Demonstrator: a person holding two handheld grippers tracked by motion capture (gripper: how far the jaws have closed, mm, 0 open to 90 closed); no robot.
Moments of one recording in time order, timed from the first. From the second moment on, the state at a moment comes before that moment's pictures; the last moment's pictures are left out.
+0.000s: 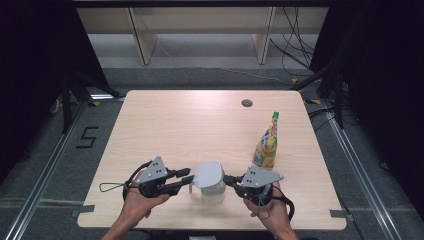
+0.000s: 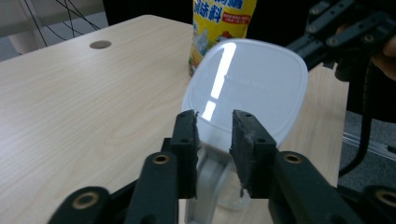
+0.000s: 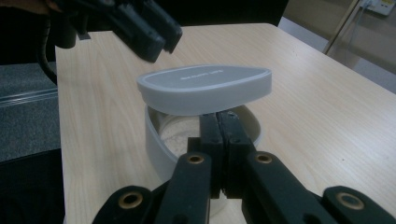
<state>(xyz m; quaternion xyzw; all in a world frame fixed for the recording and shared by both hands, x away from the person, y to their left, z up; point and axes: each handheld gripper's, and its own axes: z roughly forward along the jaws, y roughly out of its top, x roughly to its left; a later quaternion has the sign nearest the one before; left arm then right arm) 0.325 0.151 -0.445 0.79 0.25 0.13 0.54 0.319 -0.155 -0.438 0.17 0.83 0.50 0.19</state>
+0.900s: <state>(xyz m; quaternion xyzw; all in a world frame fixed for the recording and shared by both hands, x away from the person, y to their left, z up) 0.288 0.181 -0.495 0.81 0.31 0.13 0.49 0.320 -0.119 -0.416 0.14 0.82 0.52 0.18</state>
